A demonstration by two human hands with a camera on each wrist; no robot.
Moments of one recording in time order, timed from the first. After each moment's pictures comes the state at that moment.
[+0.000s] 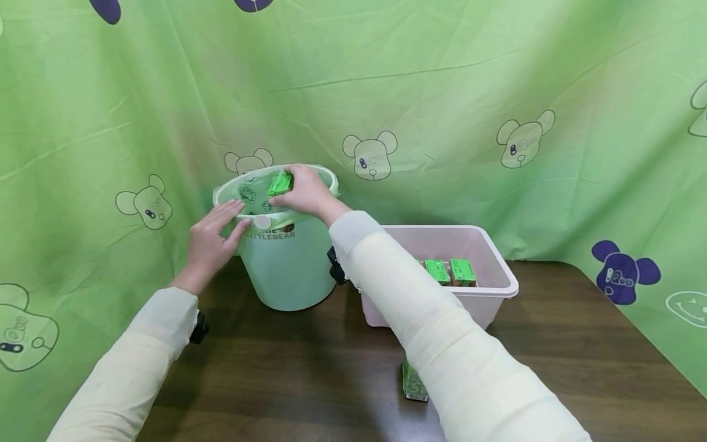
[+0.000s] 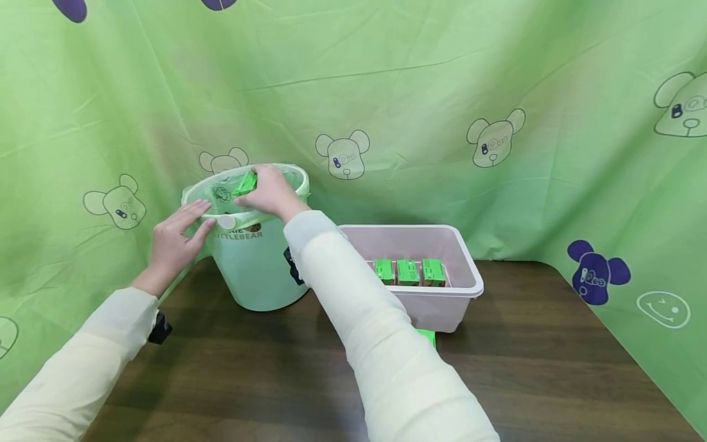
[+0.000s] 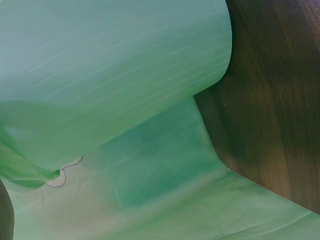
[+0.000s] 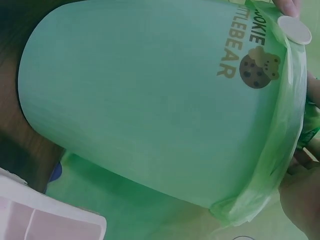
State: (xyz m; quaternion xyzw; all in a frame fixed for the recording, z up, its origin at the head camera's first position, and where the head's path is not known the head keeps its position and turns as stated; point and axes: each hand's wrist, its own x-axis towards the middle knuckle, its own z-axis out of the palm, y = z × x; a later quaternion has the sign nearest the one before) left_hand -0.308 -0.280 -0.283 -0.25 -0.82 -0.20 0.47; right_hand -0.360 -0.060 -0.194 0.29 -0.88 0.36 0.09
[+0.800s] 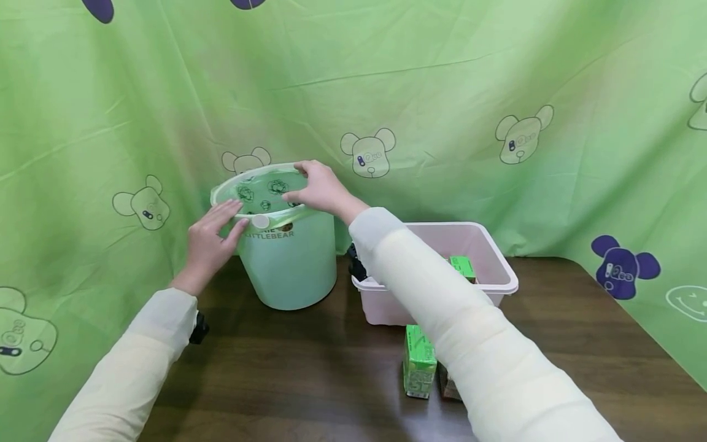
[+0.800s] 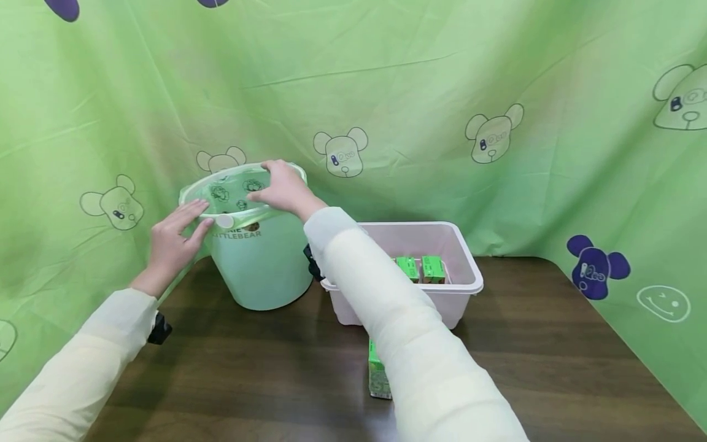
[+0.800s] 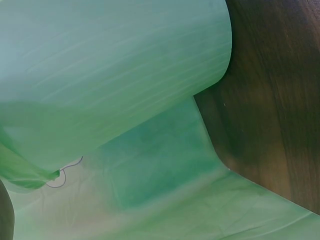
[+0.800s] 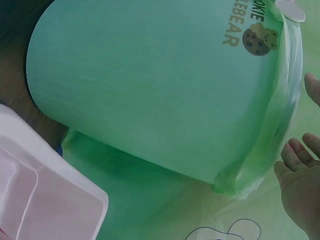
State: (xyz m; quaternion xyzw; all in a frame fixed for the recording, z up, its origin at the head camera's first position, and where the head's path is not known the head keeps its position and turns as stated) left_hand -0.306 -0.282 -0.282 -0.24 -0.82 -0.20 0.48; right_hand -0.360 -0.037 -0.191 0.30 -0.88 0.35 0.09
